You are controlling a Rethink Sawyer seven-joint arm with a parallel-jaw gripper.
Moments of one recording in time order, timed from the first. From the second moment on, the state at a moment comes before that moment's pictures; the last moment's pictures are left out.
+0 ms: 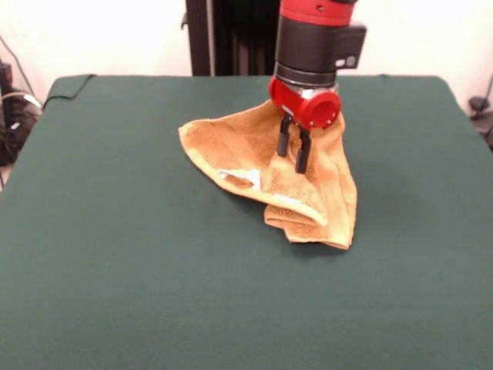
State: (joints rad) arm -0.06 -0.56 -0.04 1.99 0.69 -0.09 2.17
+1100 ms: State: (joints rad) arm -0.01 -0.63 0.00 2.06 0.66 -0.09 2.22
